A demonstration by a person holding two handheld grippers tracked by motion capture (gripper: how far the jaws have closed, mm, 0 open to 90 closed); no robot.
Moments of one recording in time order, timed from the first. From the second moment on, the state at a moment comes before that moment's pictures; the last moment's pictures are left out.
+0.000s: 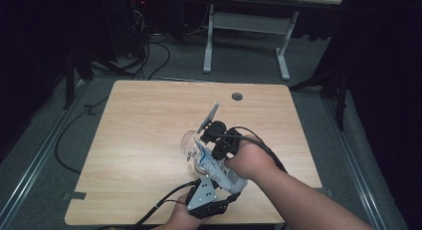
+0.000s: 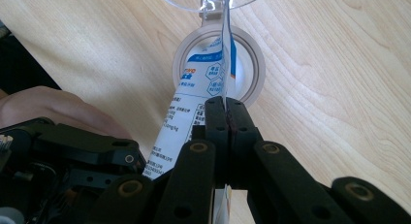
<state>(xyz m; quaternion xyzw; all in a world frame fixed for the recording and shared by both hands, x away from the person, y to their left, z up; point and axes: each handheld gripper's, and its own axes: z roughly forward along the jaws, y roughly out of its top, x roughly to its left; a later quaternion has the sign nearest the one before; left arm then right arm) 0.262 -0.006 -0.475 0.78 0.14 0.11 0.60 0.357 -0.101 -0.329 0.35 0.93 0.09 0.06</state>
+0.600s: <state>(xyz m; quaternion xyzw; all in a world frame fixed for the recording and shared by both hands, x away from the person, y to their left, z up) 0.262 -0.007 -0.483 0.78 0.14 0.11 0.60 0.355 -0.108 -0.331 0.36 0.93 0.09 0.06</state>
